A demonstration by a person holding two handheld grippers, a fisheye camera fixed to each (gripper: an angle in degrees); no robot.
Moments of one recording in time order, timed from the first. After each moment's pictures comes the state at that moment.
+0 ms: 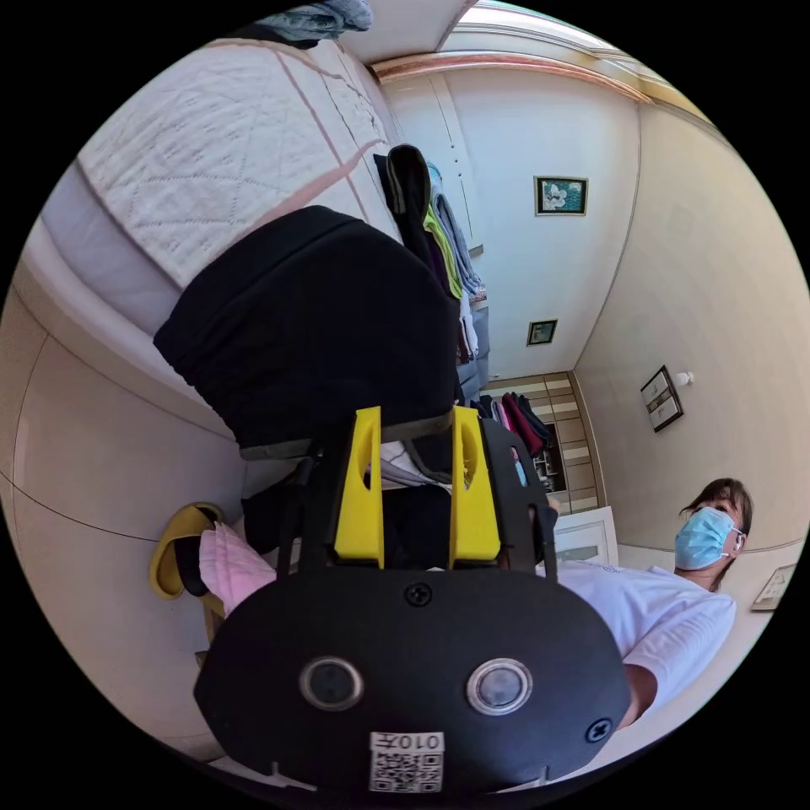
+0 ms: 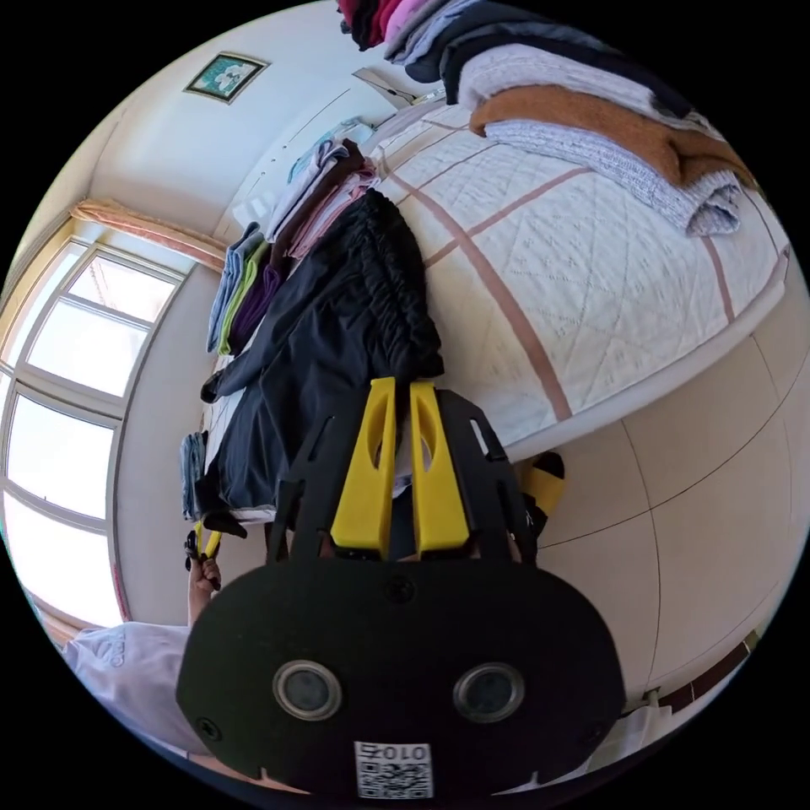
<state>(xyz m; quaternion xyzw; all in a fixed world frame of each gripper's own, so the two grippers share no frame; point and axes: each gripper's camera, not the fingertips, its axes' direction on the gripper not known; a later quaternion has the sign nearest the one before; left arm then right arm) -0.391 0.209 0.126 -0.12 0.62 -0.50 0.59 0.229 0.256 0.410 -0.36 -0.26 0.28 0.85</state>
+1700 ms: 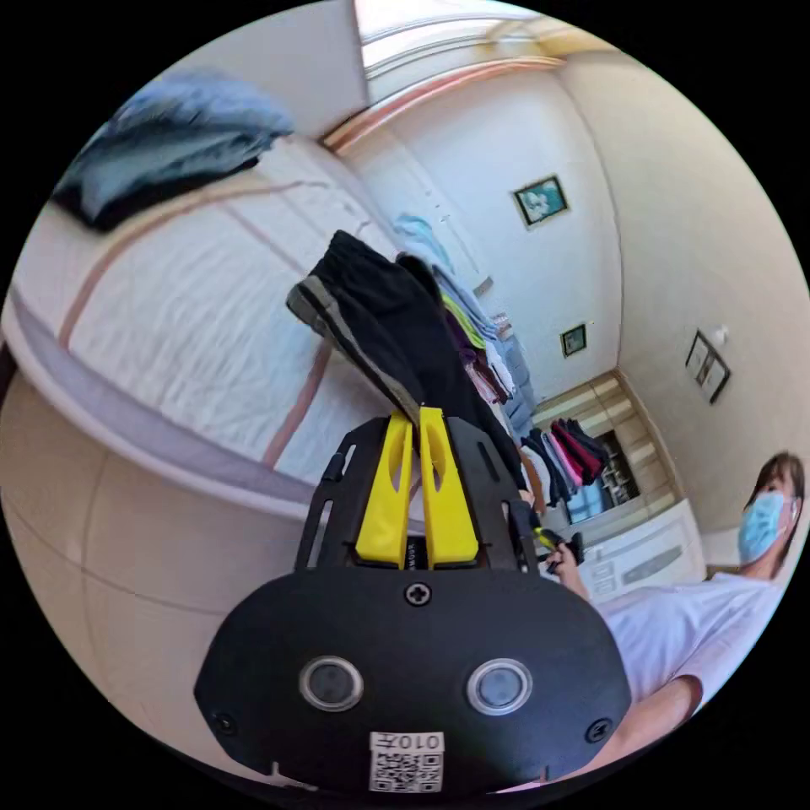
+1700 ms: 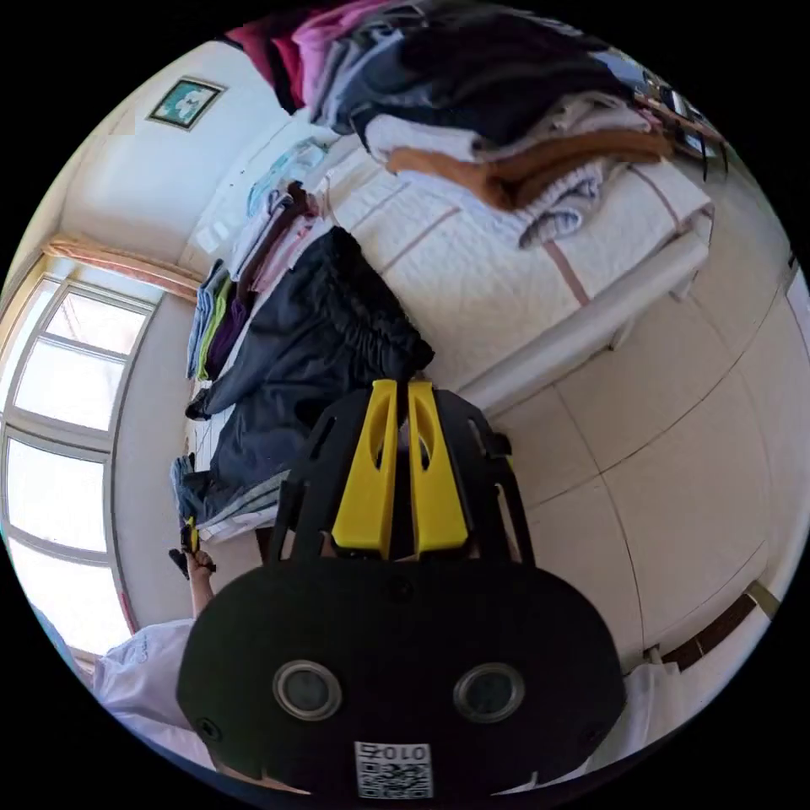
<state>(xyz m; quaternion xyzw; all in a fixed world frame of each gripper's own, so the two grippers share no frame) -0.603 0.214 0.100 -0.06 0.52 -0.49 0.70 0.398 0.258 0.333 -0.40 -0.21 0.32 0.83</state>
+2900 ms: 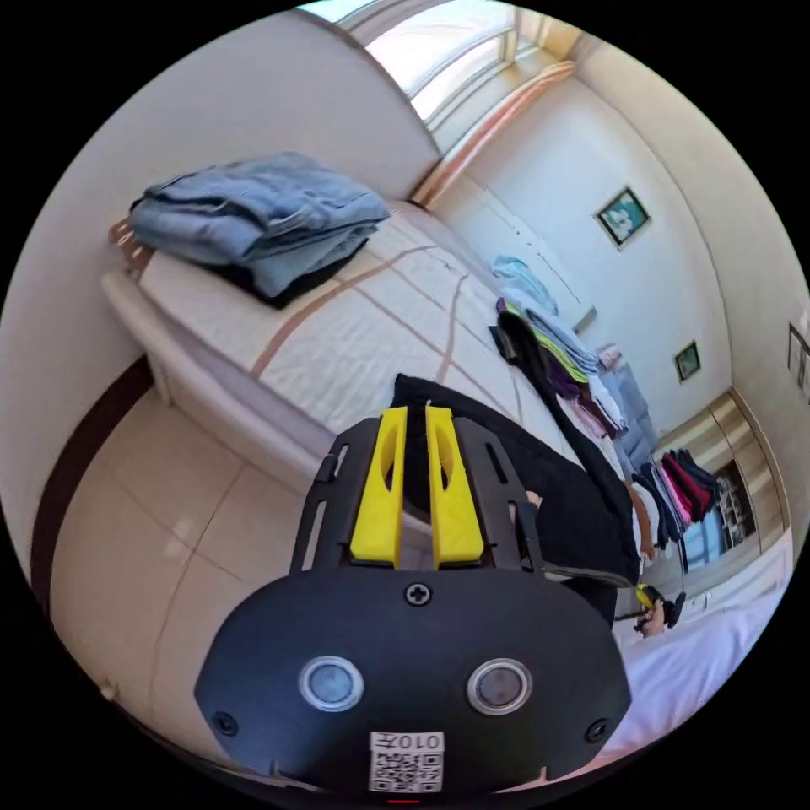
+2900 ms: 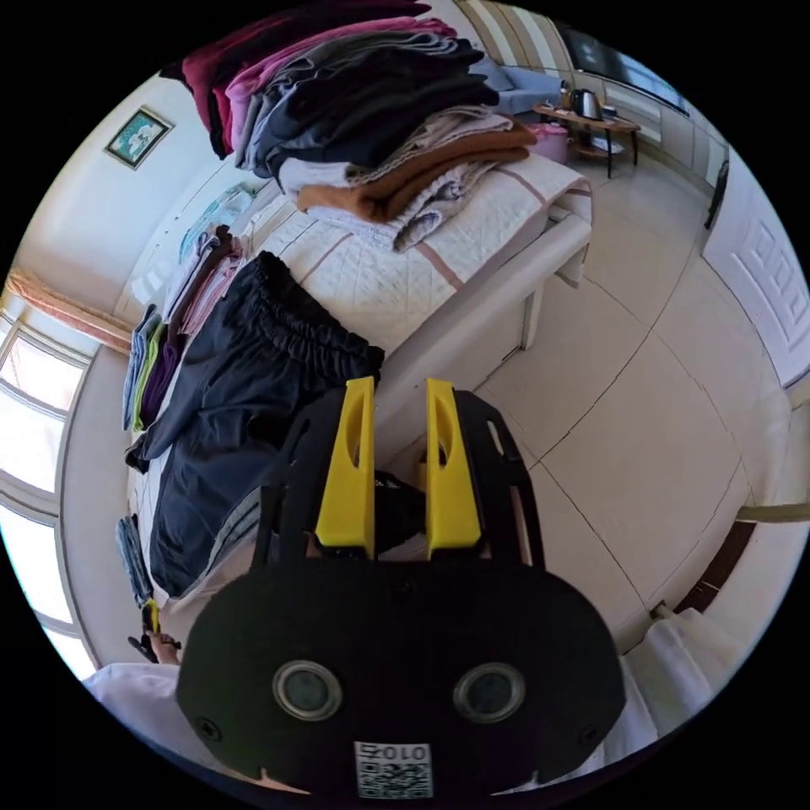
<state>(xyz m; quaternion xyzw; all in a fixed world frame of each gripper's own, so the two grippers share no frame) -0.437 0.112 0.137 -0.10 0.30 -0.48 0.82 0.348 0.267 0.287 -0.35 -0.02 0.35 0.87</state>
